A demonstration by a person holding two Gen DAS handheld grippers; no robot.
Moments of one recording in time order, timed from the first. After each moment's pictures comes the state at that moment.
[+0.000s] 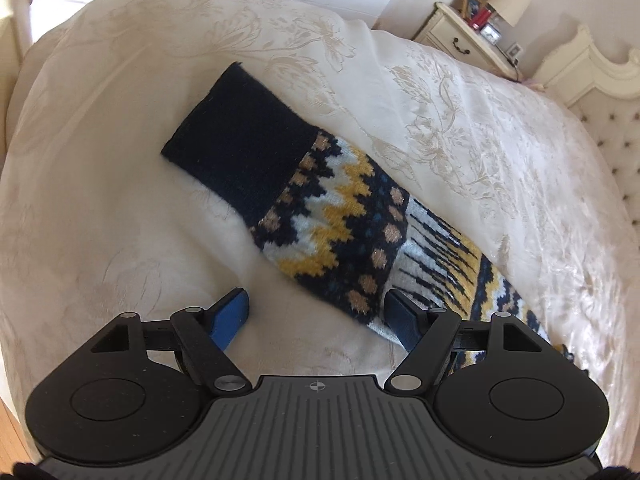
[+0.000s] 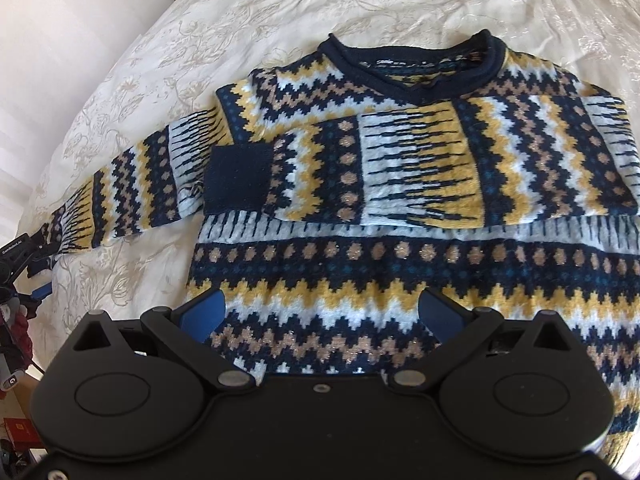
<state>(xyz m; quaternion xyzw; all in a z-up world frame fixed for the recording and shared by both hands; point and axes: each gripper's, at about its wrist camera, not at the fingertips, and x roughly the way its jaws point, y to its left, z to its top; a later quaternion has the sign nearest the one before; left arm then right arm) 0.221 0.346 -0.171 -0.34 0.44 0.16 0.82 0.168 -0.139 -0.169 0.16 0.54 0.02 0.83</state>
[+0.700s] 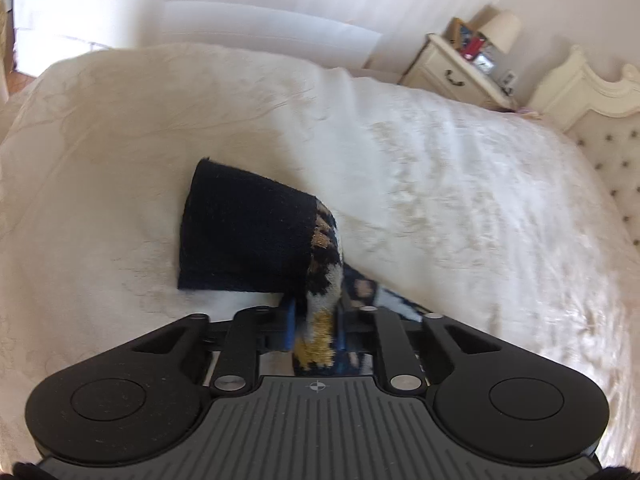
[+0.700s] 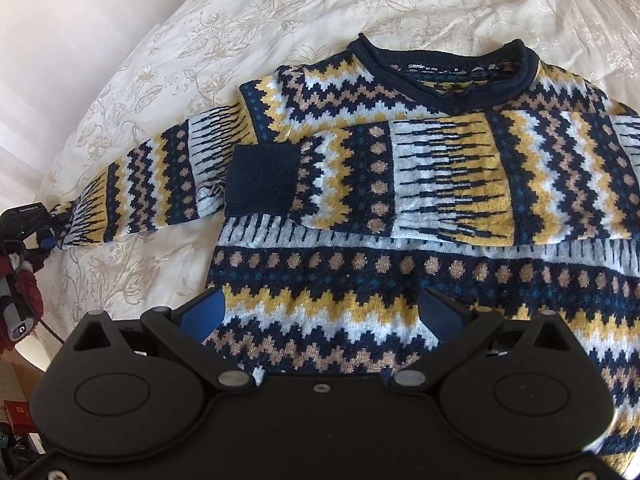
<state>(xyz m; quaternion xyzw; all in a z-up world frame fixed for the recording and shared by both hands) 0.267 0.347 -0.151 -0.30 0.40 0.17 0.85 0.179 -0.131 -0.169 0.15 0.54 0.05 0.82</state>
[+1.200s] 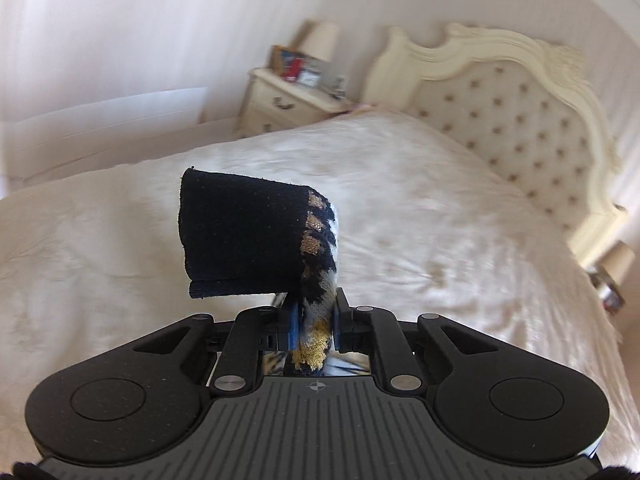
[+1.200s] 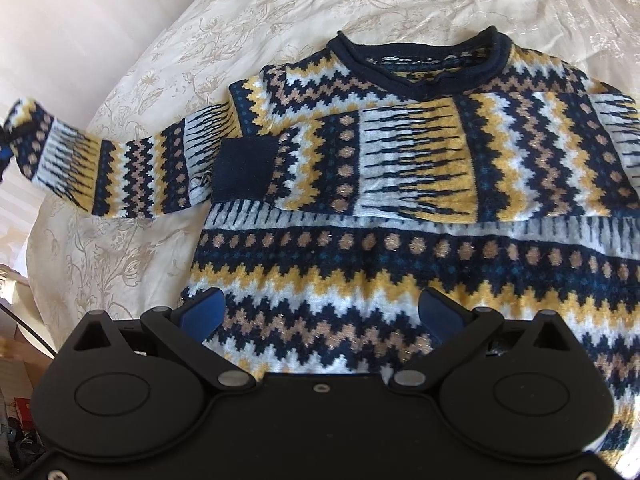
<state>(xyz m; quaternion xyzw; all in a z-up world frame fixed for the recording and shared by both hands) 0.255 0.181 -0.020 -0.19 0.32 -0.02 0.93 0.151 -0.168 -0.170 0.17 0.54 0.06 0.83</state>
